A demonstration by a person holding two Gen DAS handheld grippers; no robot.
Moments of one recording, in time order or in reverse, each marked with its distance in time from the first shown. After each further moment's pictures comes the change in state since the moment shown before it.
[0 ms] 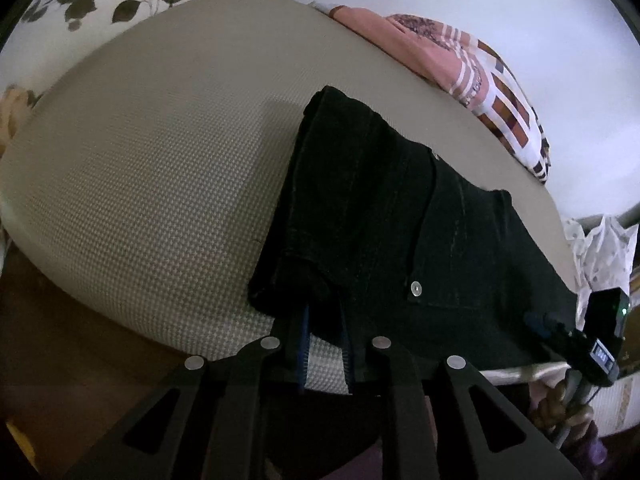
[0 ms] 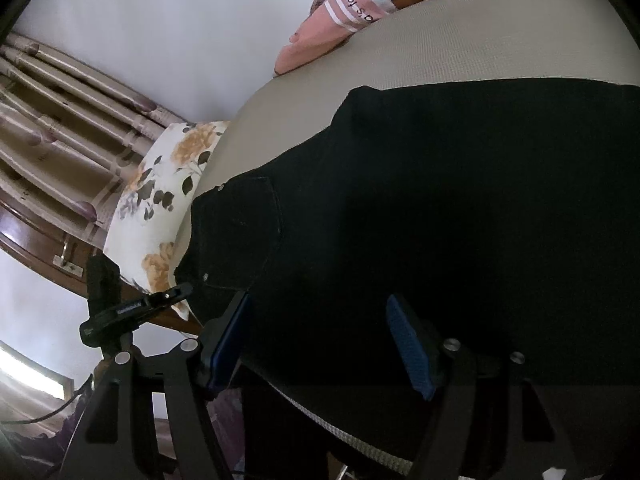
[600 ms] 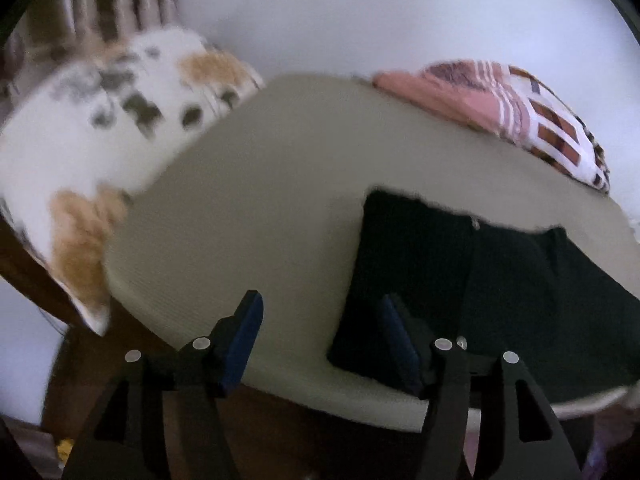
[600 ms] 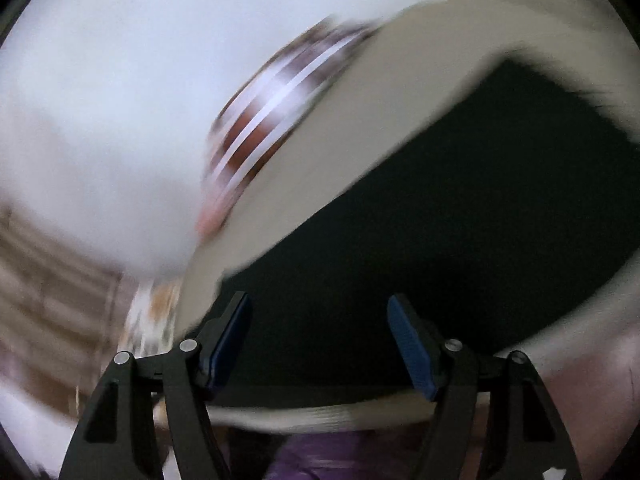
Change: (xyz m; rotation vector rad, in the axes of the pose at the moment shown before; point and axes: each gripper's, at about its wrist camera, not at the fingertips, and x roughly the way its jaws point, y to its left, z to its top) left arm -0.051 -0.039 0.011 0.118 -0.263 0.369; right arm -0.279 -0.182 -0.058 0.510 -0.559 -0.162
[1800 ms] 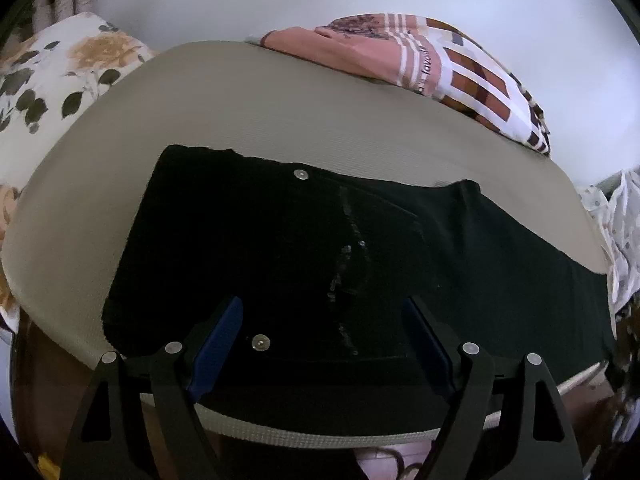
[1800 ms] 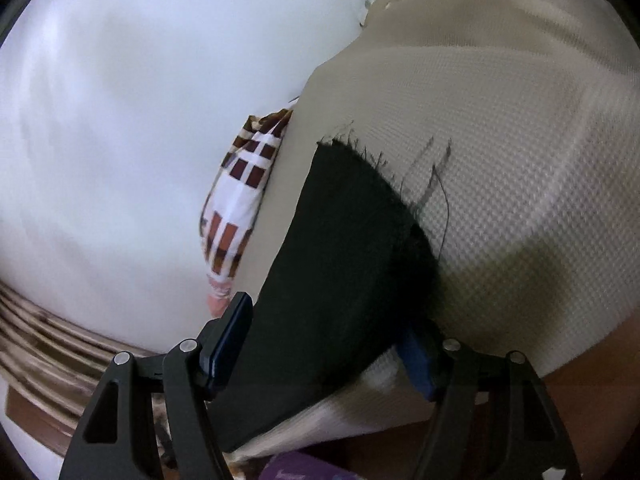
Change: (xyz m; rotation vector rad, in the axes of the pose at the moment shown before) left arm 0.042 -0.115 -0.009 0.065 0.147 -0.245; right arm -0.026 -0.102 0.037 0.151 -0.057 0.122
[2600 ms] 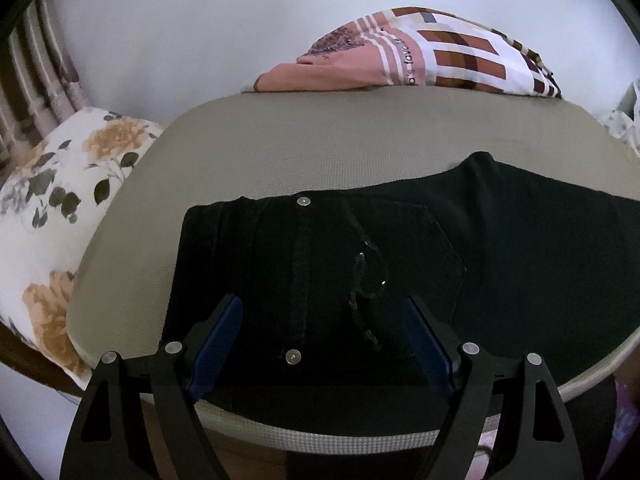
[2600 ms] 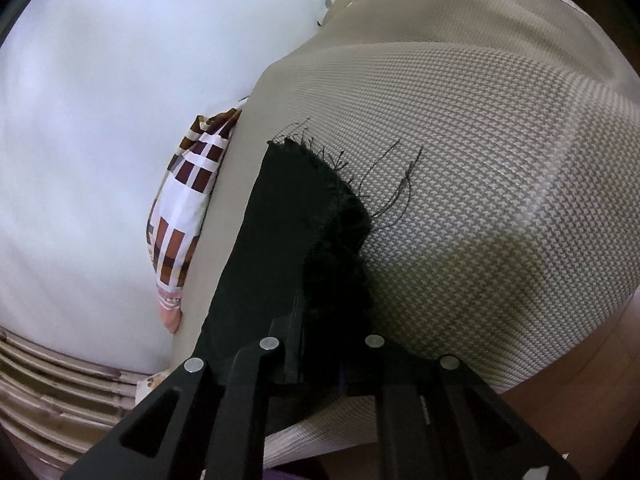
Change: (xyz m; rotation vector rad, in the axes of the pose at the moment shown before) left arm -0.006 -0.033 -0.010 0.266 -0.095 0.246; right arm 0.011 0.004 -0.007 0.027 0.006 -0.201
